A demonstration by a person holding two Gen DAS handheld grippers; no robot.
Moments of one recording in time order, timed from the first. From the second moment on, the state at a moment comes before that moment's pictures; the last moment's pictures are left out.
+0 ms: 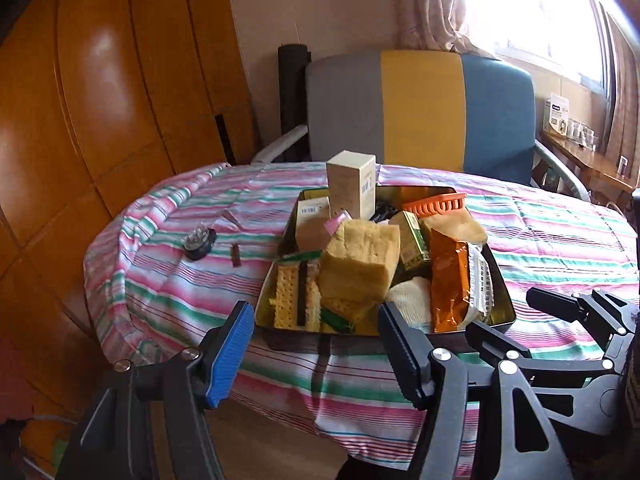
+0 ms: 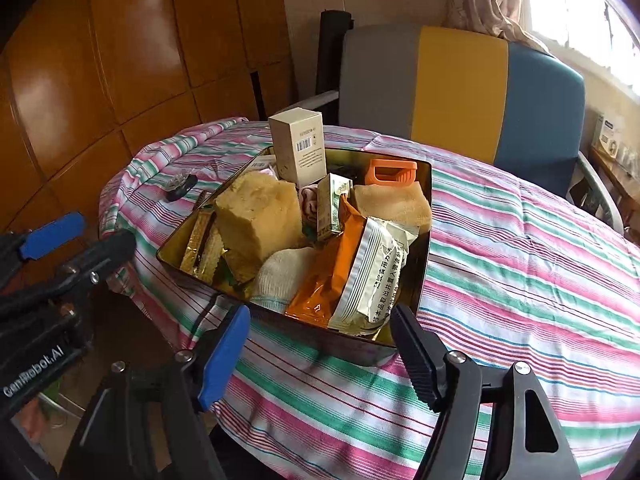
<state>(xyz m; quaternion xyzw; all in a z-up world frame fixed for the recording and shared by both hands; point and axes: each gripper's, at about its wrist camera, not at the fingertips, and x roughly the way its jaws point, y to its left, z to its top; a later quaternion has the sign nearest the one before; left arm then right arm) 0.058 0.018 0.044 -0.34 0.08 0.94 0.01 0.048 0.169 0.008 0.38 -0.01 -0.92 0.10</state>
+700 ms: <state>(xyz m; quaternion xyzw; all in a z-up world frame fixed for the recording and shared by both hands) 0.046 0.014 0.027 -0.38 0.05 0.92 -0.02 0.048 0.163 0.017 0.38 0.00 -0.92 0.06</state>
